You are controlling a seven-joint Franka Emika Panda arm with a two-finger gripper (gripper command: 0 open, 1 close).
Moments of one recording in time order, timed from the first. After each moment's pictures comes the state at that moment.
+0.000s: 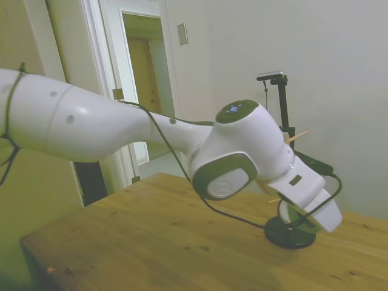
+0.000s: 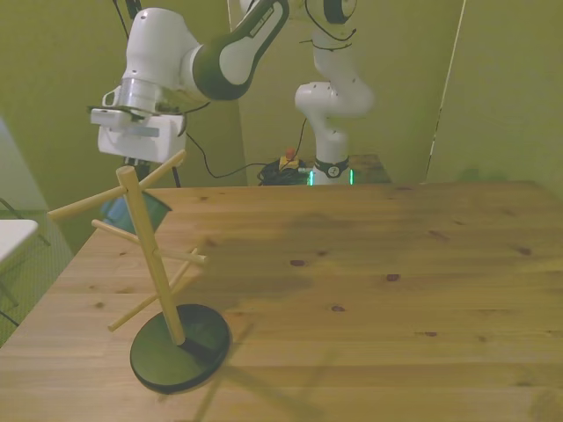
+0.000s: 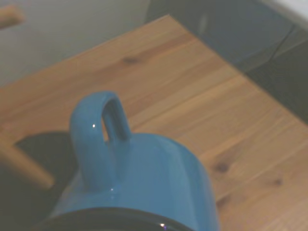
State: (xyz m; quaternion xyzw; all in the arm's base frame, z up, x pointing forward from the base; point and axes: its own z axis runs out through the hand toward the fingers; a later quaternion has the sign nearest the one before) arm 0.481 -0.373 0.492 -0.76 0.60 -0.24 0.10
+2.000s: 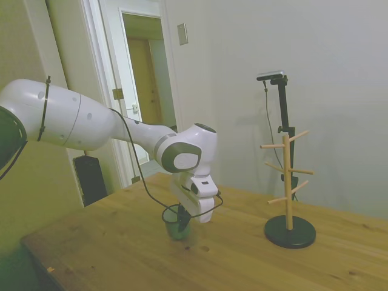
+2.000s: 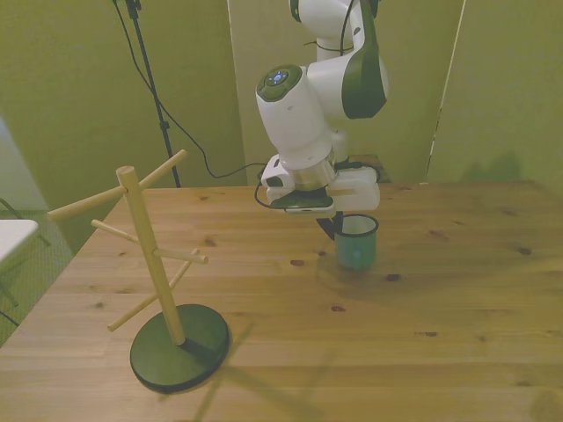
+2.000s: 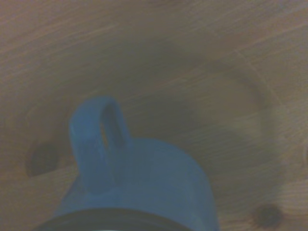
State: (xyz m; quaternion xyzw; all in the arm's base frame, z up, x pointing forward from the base) arm 0.582 -0.117 0.384 -0.83 0.54 0.14 0.08
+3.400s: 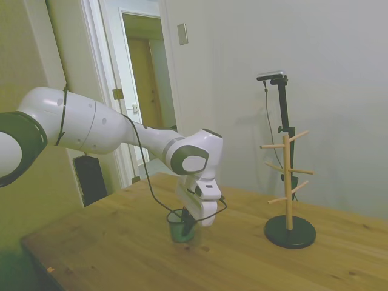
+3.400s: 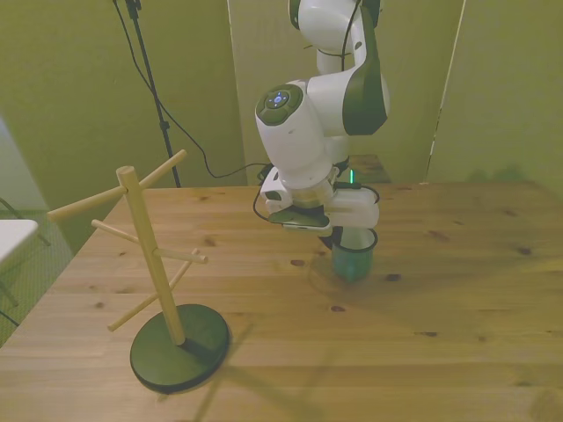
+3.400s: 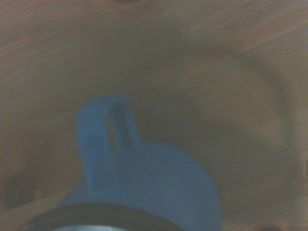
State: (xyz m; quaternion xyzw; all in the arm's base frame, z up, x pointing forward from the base) arm 0.598 -0.119 0.366 -0.81 0.56 0.16 0.06
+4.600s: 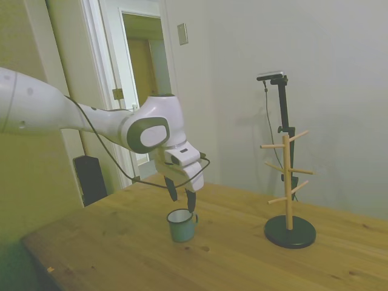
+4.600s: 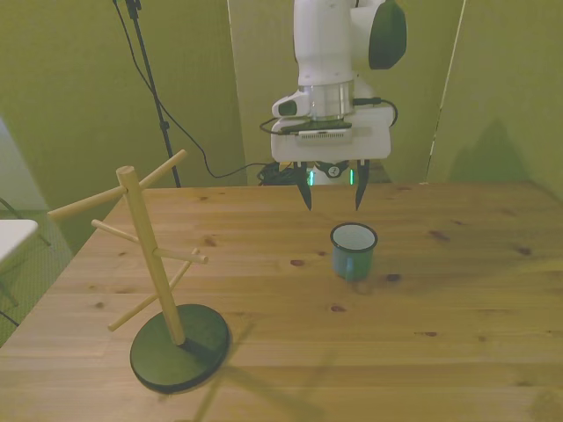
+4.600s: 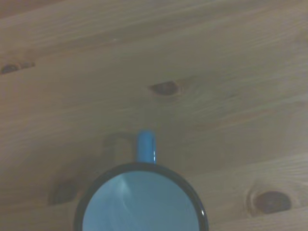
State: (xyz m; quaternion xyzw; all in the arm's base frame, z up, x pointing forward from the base) arm 0.538 -0.088 0.486 -0.87 0.49 -0.05 0.06
